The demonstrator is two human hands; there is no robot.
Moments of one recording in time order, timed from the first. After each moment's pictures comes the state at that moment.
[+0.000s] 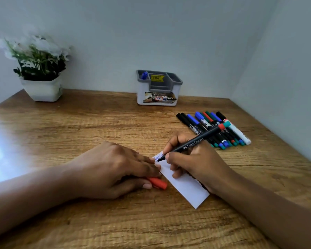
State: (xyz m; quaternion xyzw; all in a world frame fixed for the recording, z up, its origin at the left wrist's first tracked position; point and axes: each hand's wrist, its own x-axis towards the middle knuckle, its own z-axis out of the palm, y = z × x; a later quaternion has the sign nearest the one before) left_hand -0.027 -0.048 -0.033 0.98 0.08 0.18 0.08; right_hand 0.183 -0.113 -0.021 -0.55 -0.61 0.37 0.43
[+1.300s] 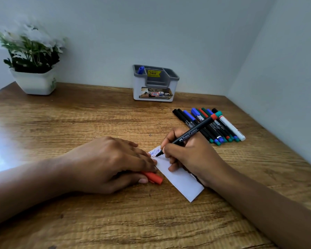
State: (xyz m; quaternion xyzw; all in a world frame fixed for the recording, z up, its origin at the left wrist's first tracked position) left_hand -0.023 -0.053 -0.027 0.98 0.07 0.17 0.07; right_hand 0.182 -0.110 -0.022 -0.58 -0.58 0.37 0.43
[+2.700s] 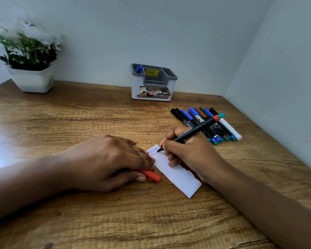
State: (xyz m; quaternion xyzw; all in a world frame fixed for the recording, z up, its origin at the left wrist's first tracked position) left_hand -0.023 -0.050 -0.030 0.98 0.06 0.18 0.07; right_hand 0.187 -0.108 -0.024 -0.60 -0.57 0.35 0.44
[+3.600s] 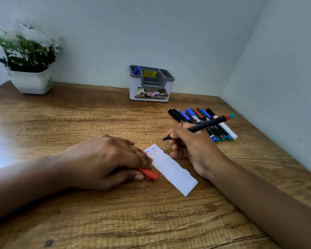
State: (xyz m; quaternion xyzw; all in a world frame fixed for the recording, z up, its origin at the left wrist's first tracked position) left_hand -0.022 -0.052 -0.027 0.98 0.06 0.18 0.08; right_hand 0.191 -0.105 -0.015 -0.58 -0.42 0.45 0.54
